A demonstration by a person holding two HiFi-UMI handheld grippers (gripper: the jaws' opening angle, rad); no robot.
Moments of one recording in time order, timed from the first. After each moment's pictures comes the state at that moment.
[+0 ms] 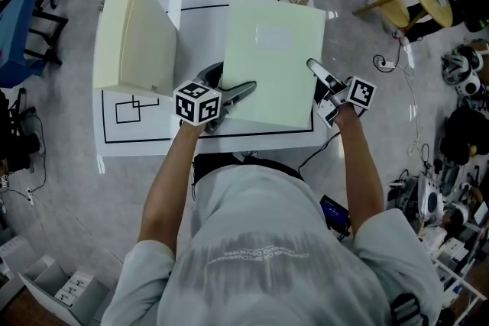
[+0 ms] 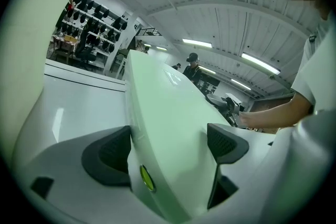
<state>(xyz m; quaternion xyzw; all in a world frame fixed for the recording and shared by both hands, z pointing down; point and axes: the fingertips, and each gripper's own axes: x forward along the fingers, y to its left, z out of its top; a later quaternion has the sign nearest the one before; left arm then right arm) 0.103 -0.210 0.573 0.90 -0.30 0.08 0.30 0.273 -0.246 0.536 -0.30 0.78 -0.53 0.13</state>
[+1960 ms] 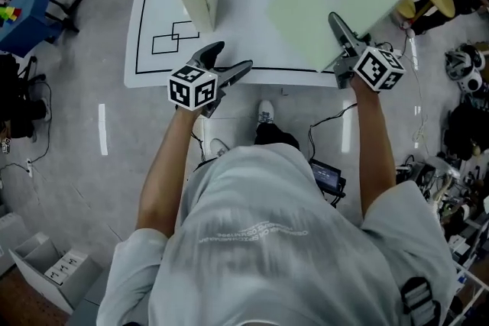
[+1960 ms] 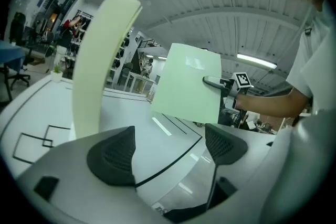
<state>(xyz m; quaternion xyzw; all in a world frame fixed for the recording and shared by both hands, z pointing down) -0.019 -0.036 0.508 0.90 -0.35 0.06 0.24 0.204 -0.132 0.382 -0.46 0.87 -0.17 0.01</state>
